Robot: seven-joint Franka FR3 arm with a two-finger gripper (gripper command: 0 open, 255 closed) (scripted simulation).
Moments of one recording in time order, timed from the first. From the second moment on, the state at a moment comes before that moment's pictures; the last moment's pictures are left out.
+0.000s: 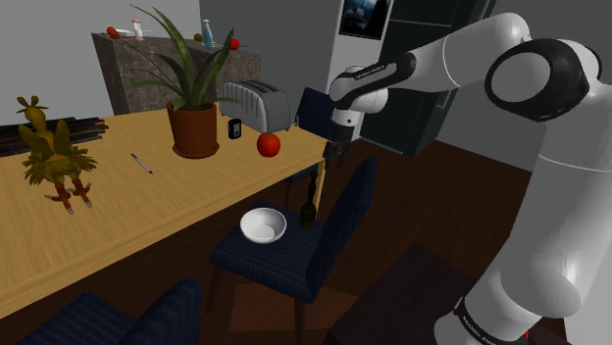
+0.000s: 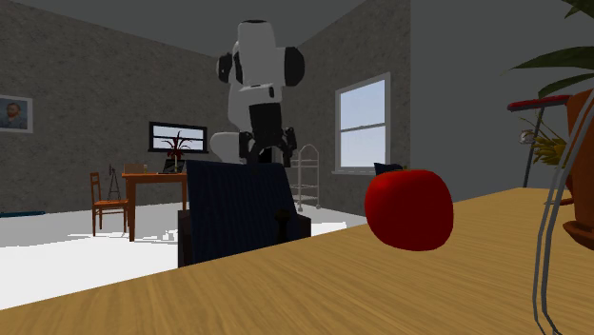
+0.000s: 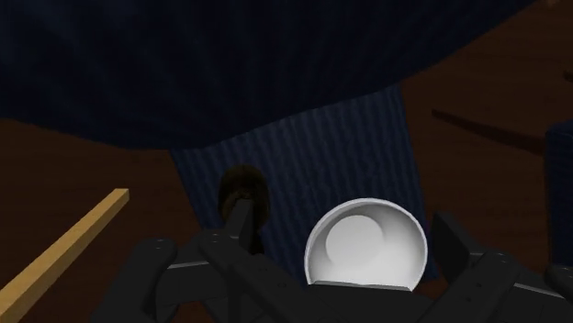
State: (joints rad) arm -0.01 0.23 -0.19 -1.90 0.21 1.98 -0.44
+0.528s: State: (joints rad) arm -0.07 0.56 -0.16 -1.54 0.27 1.95 -0.54
